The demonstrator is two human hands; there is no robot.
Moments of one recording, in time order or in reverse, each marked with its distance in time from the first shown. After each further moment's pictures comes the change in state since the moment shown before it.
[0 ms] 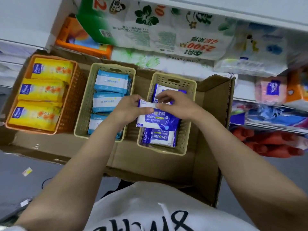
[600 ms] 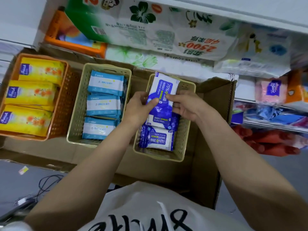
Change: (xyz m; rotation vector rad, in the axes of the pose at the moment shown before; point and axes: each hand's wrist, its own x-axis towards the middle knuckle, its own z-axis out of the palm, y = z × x) left_hand 0.037 0.000 0.043 -0.073 0.235 0.053; right_hand 0.031 0.026 -0.017 1.015 0.020 0.446
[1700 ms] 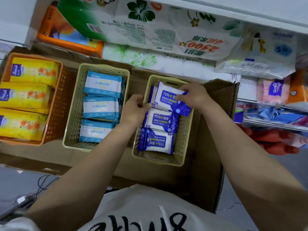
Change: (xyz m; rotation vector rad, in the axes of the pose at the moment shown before) left_hand 0.028 -0.017 0.002 0.155 0.051 -0.075; right_hand 0.043 -0.024 -0.037 -1.155 0.303 -0.205
